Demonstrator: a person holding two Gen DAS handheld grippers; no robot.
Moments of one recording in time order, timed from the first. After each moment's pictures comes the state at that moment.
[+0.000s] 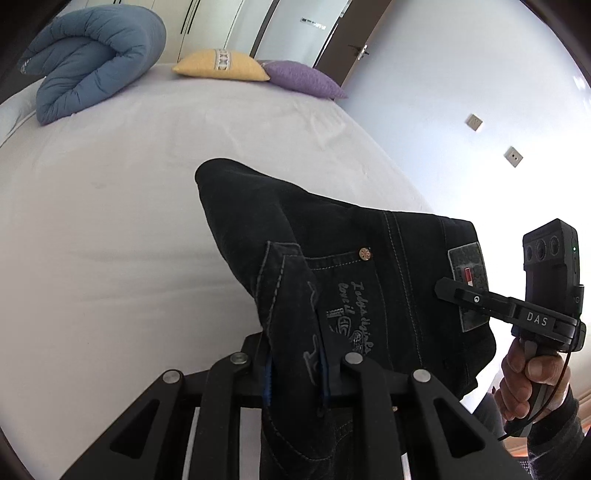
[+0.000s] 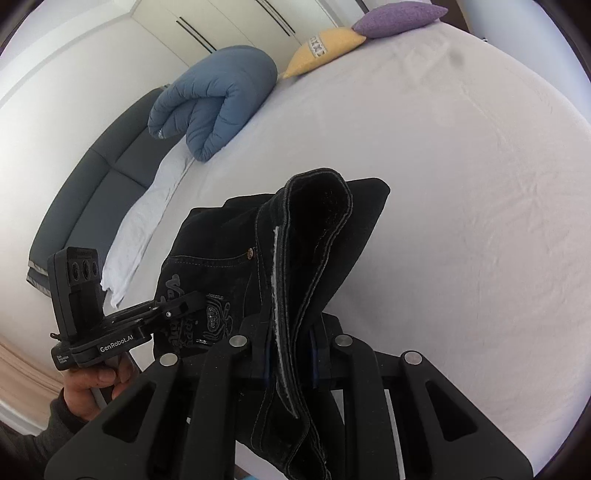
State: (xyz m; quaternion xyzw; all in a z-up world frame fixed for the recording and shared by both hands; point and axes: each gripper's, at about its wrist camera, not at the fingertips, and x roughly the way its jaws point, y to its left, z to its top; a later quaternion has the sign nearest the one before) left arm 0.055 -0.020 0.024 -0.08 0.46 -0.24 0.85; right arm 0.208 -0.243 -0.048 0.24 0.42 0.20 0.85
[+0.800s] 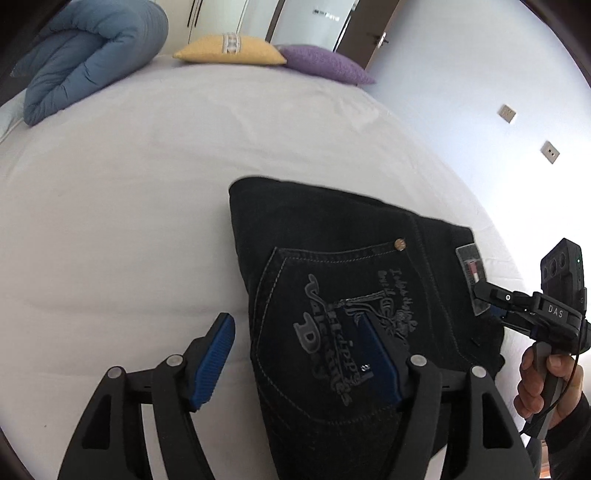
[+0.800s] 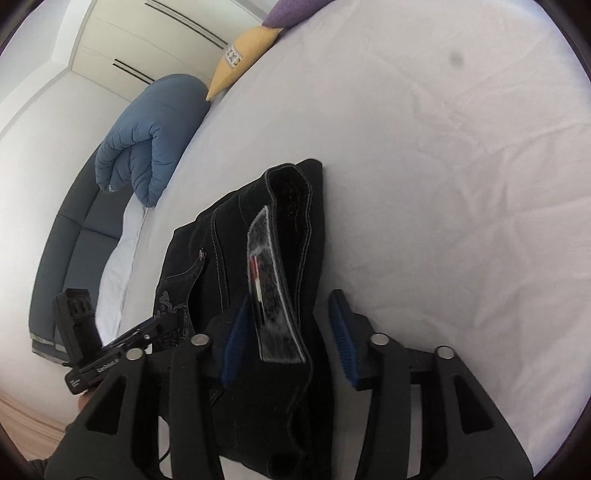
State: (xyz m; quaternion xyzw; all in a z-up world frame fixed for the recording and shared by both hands) left arm 0.152 -0.049 -0.065 -0.06 0.46 -0.20 0.86; right arm 0.282 -0.363 -0.140 0.32 0.42 0.10 0.84
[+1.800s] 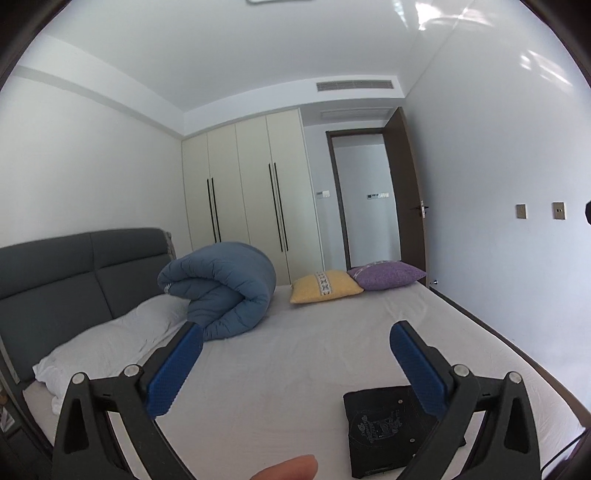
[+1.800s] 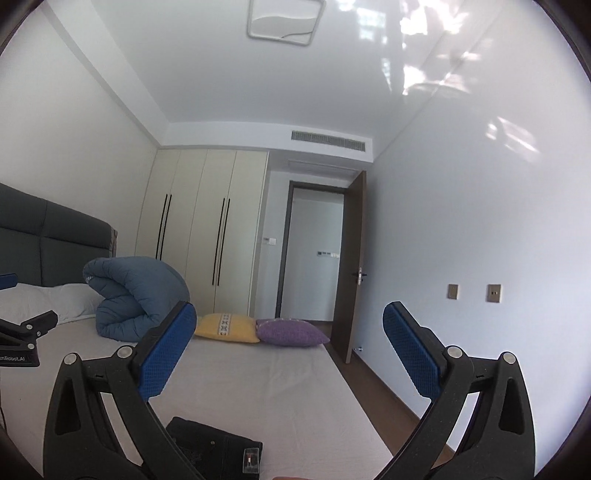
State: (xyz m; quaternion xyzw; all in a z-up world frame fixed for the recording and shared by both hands) left arm -0.102 -0.015 0.243 0.06 0.08 0.01 0.99; right arm -0.067 -0.247 0.222 -0.05 -0.04 -0.11 0.99
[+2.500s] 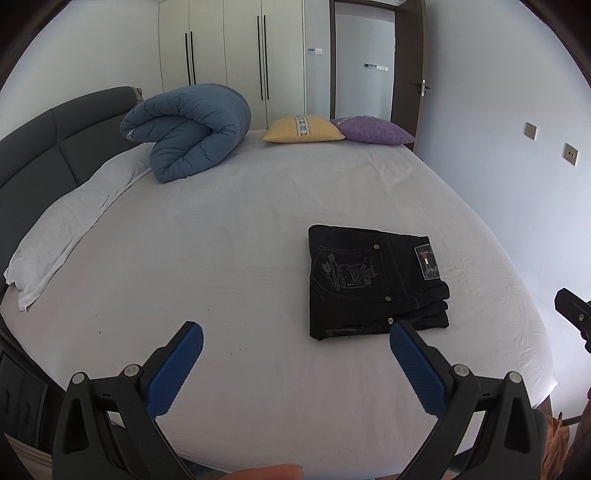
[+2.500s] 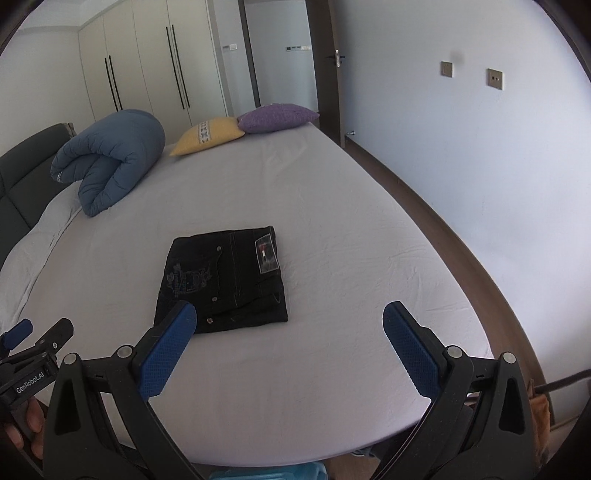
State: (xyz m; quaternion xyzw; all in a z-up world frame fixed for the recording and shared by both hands) left arm -0.056 -0.034 0.089 0.02 0.37 -0.02 0.93; right arm 0.018 -0.266 0.015 0.11 0.35 -0.11 0.92
